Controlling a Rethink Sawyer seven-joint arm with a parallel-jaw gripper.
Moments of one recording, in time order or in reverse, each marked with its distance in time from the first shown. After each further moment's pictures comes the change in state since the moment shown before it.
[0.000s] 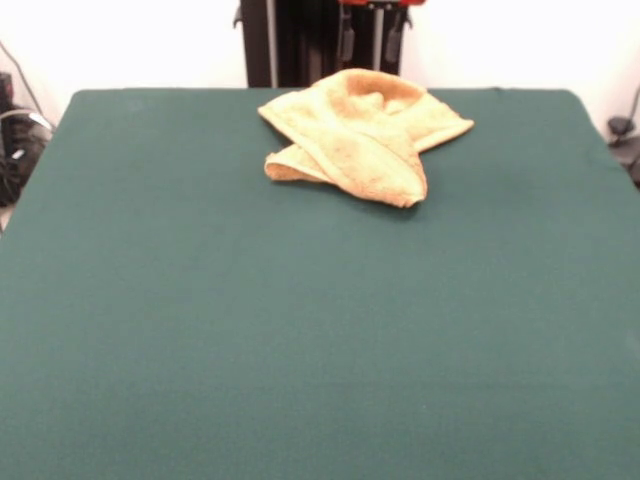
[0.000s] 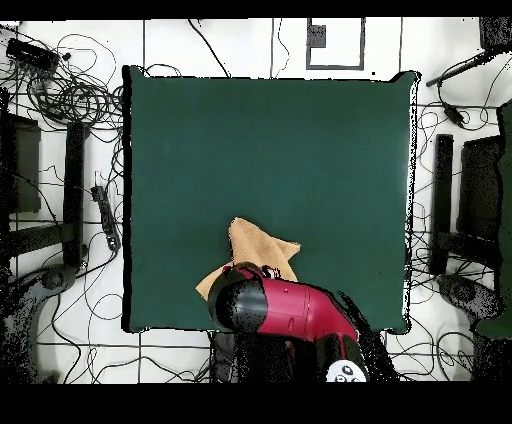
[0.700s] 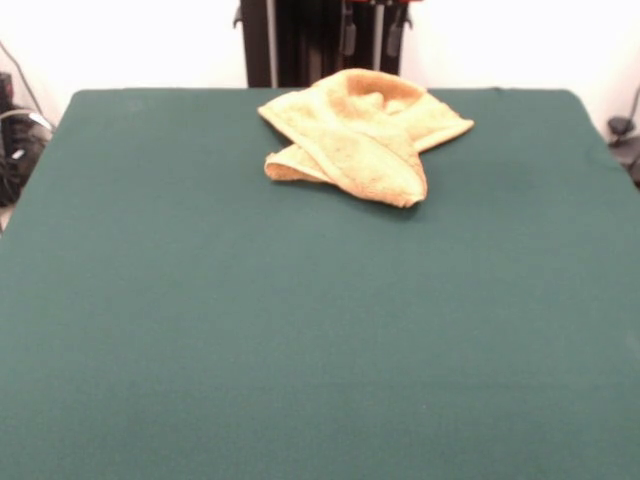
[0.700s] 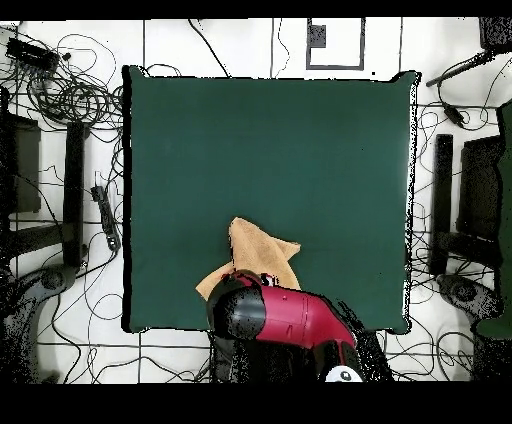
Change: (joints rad) arm -0.001 -0.003 0.000 0.032 0.000 -0.011 0.000
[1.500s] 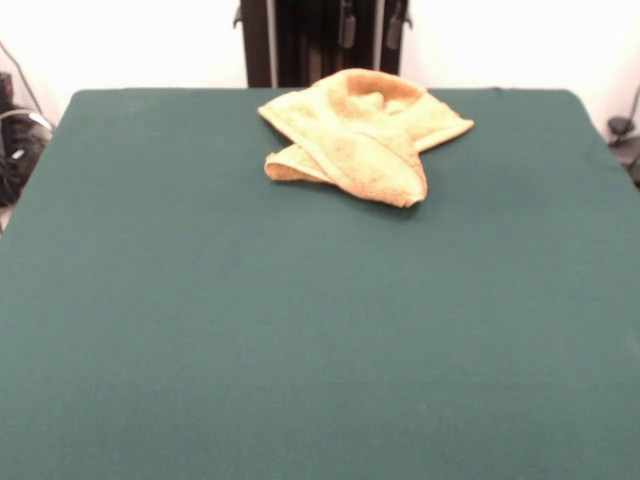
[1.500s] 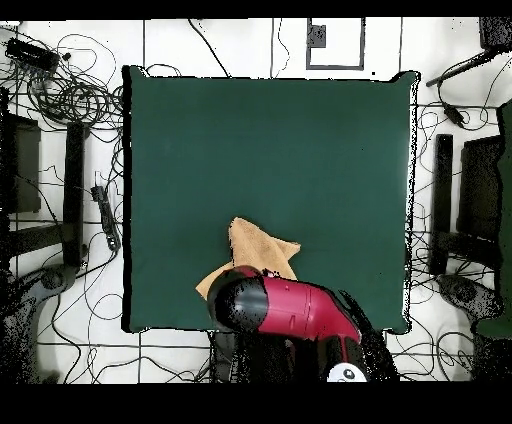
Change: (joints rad) arm 0.004 -0.015 0.000 -0.055 0.000 0.109 0.000
